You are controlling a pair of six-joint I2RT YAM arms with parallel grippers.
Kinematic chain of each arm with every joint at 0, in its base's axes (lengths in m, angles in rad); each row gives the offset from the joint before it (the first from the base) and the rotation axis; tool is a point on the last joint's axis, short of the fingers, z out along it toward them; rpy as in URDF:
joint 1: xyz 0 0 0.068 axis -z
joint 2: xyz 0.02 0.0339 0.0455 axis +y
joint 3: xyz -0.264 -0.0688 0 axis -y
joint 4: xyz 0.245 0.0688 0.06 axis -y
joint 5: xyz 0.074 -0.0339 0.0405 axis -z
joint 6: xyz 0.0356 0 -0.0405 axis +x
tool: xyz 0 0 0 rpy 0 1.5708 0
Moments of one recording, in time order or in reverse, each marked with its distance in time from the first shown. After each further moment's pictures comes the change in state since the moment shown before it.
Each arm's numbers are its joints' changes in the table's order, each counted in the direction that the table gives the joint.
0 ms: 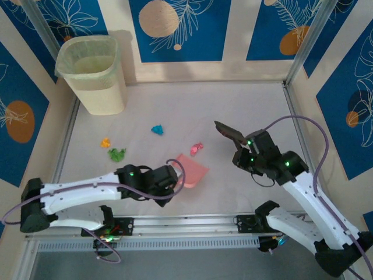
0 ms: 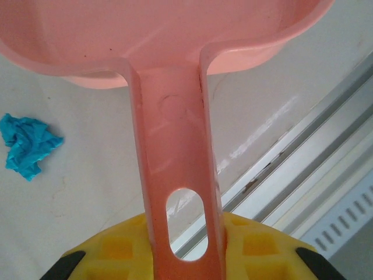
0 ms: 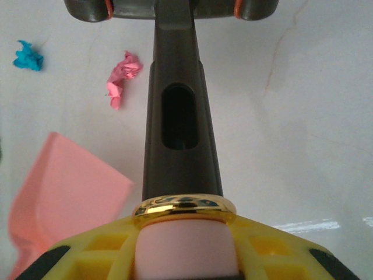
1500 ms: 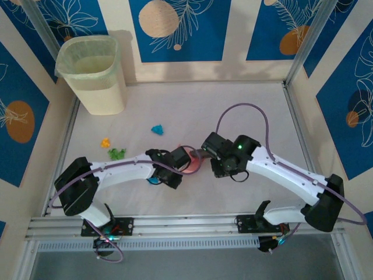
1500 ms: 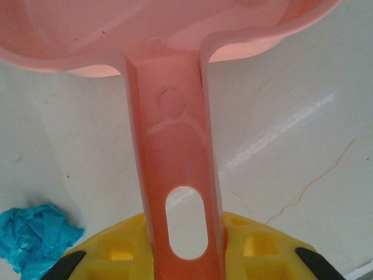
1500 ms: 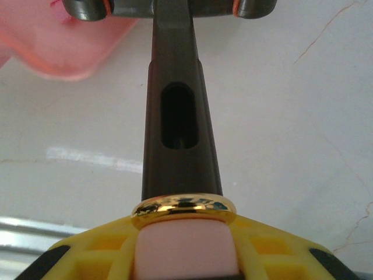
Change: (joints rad) left arm -0.264 0.368 0.073 0.168 0.059 0.108; right arm -0.410 0.370 0.161 -0.167 0.150 -0.150
